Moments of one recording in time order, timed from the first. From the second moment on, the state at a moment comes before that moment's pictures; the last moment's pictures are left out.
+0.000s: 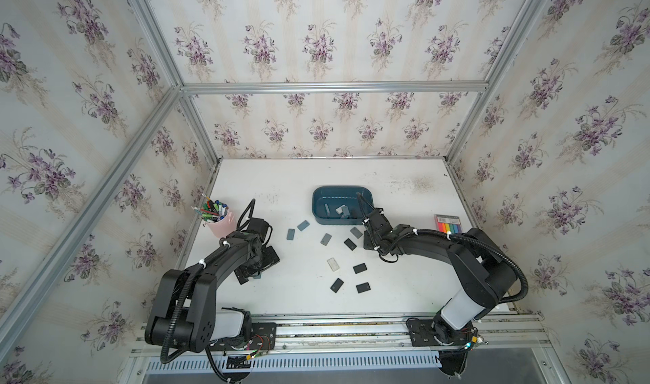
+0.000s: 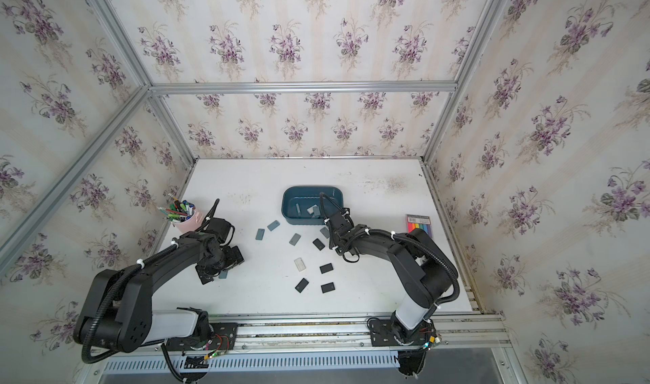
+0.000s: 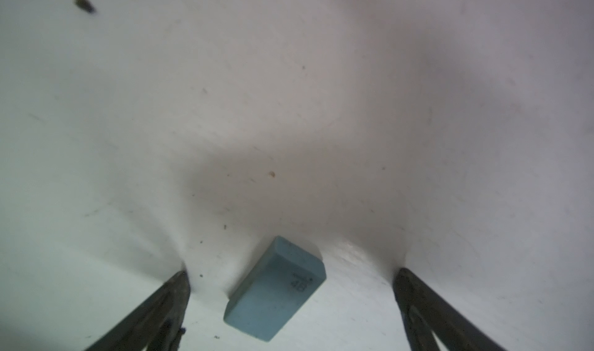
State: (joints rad) left arm -0.14 1.35 0.64 -0.77 -0.08 -0.73; right arm 0.67 1.68 0.81 -0.31 0.24 0.65
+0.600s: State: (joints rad) left arm -0.14 1.35 0.64 -0.77 -0.08 -0.72; right arm 0.67 1.71 0.89 -0.36 0.19 0.65
